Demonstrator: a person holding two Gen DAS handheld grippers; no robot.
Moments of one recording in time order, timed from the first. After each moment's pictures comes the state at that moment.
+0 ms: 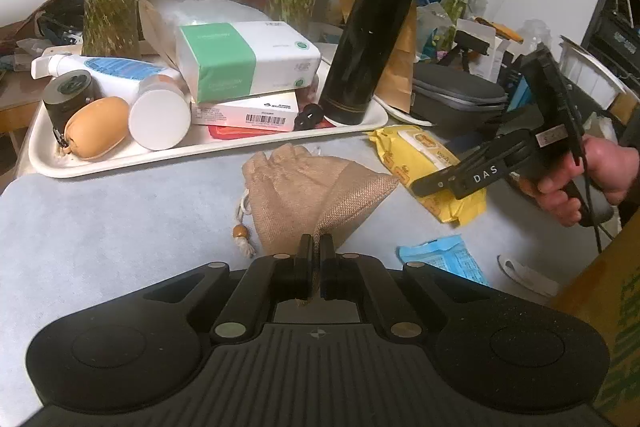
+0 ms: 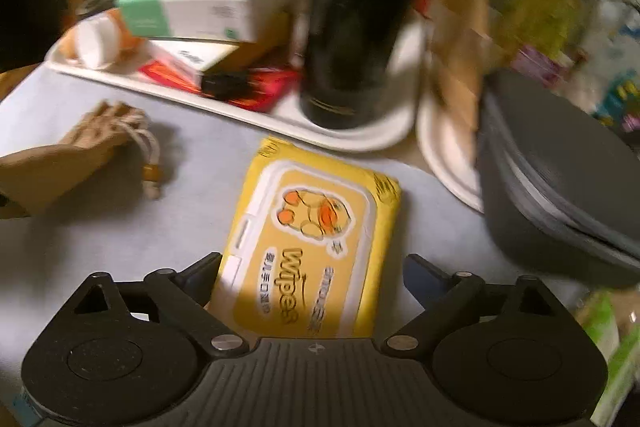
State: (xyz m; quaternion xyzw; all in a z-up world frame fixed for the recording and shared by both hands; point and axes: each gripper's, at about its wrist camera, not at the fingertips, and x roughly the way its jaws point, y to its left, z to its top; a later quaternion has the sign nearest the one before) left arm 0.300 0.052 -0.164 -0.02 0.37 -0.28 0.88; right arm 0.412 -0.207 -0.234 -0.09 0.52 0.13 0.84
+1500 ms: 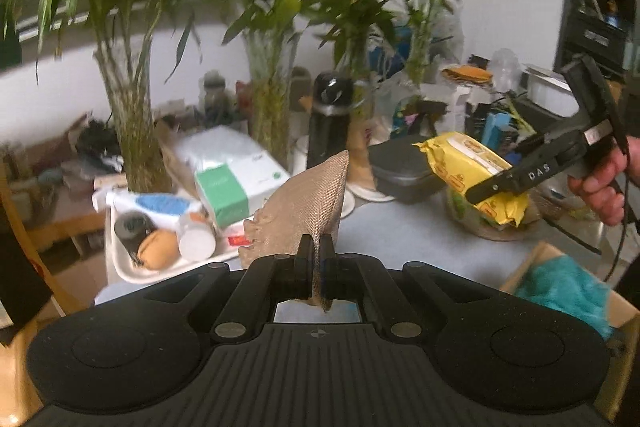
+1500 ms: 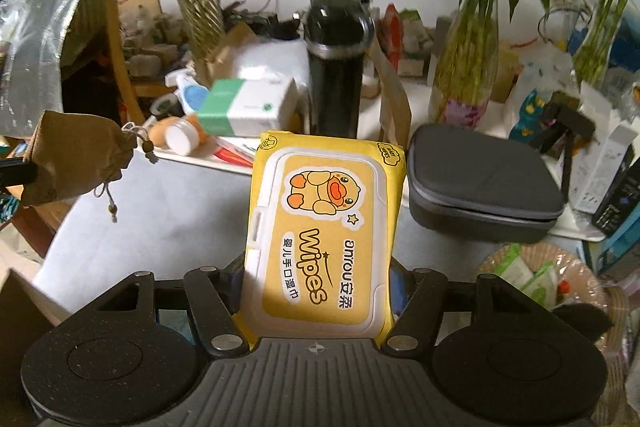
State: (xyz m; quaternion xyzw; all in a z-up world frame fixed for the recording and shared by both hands) left arm 0.205 0.039 -0.010 0.06 0.28 -0.26 0.92; right arm 0.298 -0.257 -0.057 -0.02 0.45 0.16 0.88
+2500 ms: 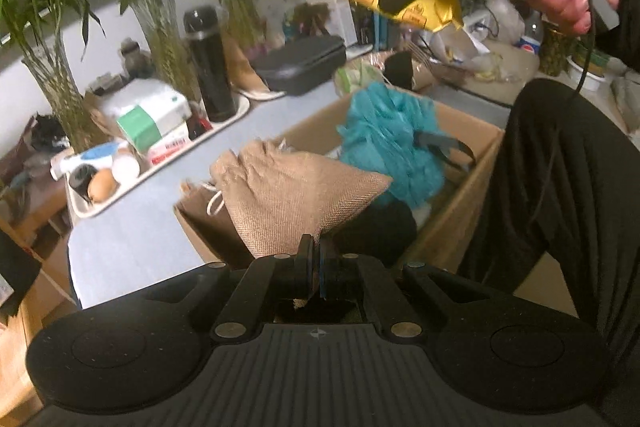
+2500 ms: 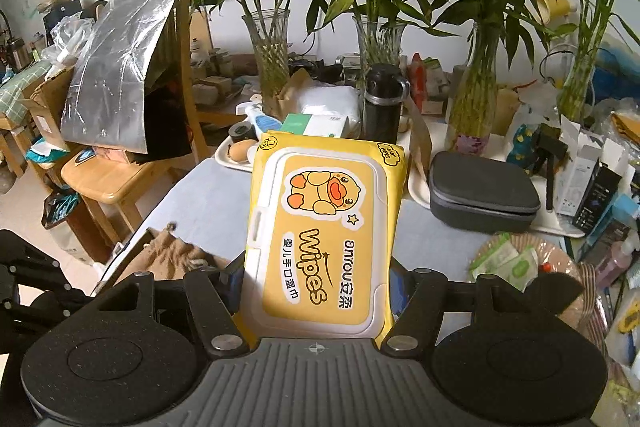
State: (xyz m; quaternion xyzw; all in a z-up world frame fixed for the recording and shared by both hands) left arm 0.064 0.000 -0.026 0.18 0.36 -0.33 0.85; right arm 0.163 -0.259 0.035 0.00 0.41 0.20 0.89
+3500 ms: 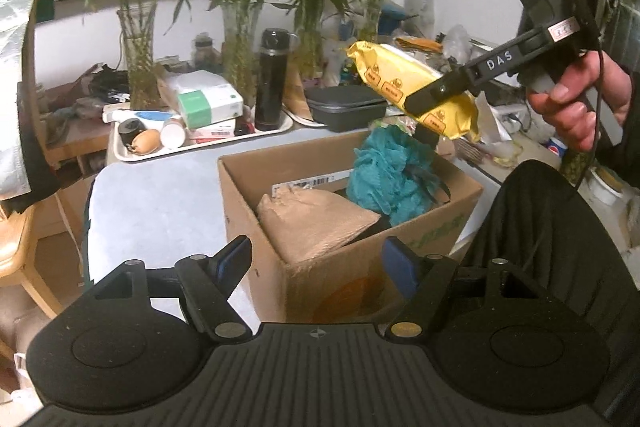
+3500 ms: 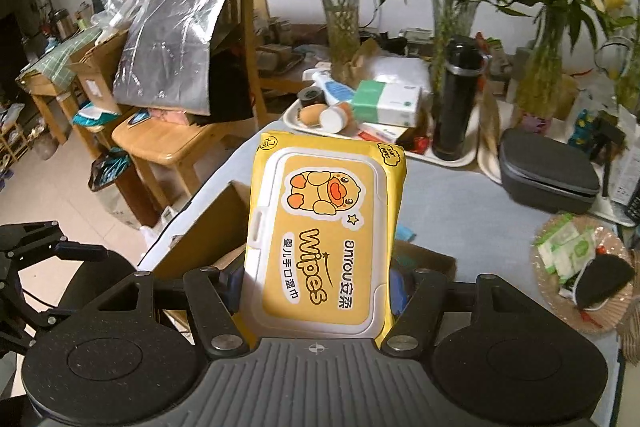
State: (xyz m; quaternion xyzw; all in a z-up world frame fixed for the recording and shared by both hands) left arm -0.007 0.043 -0.009 0.03 0.32 -0.25 0.91; right arm 0.127 -0.197 0.028 -0.02 0.44 0.28 0.85
